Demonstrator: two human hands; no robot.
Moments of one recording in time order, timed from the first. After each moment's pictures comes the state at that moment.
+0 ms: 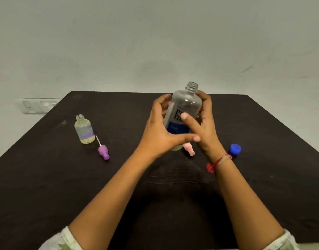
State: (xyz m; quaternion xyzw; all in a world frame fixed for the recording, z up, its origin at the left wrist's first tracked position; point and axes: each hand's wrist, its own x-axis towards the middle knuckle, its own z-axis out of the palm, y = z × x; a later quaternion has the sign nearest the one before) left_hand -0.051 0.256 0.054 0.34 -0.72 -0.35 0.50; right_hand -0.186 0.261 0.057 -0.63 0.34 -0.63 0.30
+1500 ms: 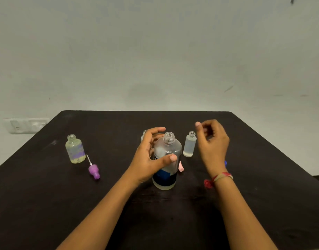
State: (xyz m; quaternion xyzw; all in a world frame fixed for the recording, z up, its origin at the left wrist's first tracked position) left_hand -0.042 0.264 0.038 0.28 -0.71 -0.43 0.48; right_hand -0.232 0.266 0.052 -0.53 0.56 -0.63 -0.05
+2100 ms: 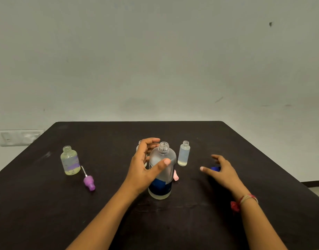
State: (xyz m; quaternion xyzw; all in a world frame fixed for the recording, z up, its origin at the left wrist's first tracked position) left_hand -0.046 0.264 0.037 0.29 -0.70 -0.39 0.53; right_hand -0.304 0.300 0.021 -0.49 0.78 -0.33 0.22
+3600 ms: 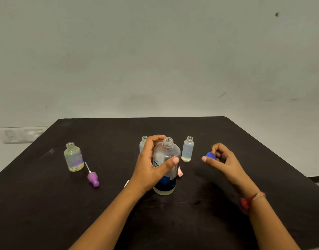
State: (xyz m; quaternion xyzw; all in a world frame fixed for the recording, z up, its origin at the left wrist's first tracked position) left_hand -0.051 0.271 0.036 0.29 -0.71 -0.37 0.52; right_hand -0.286 0.313 0.036 -0.56 0.56 -0.52 0.30
